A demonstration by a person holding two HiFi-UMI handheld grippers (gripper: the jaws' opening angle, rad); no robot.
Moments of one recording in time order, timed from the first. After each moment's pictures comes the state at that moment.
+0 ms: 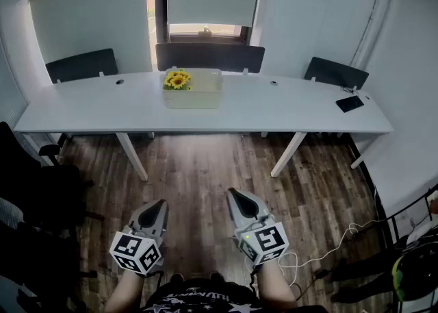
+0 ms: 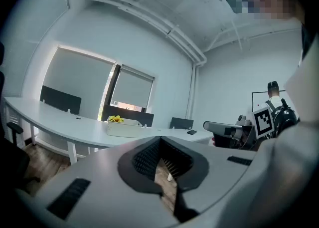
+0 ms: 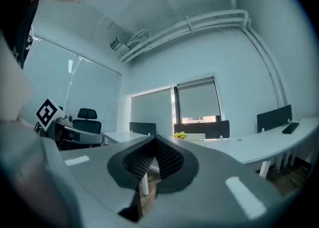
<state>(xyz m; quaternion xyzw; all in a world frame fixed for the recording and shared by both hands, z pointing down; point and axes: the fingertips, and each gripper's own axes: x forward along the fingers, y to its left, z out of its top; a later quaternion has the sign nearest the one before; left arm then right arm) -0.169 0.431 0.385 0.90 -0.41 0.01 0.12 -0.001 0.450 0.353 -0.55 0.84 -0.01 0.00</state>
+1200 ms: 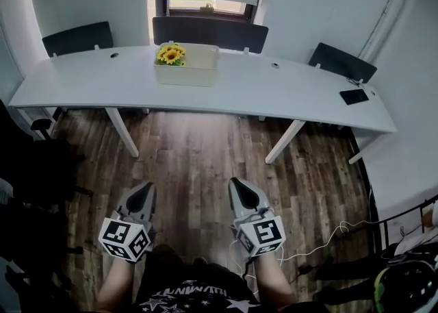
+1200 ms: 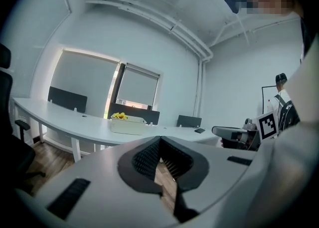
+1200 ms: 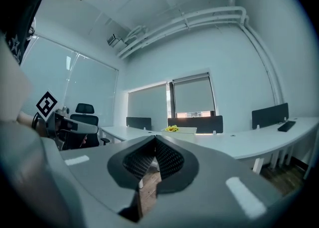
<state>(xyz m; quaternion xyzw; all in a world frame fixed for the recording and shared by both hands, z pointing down) -0.129 0.415 0.406 0.88 -0.46 0.02 0.12 0.075 0.434 0.393 -0.55 0.83 -0.02 -0.01</state>
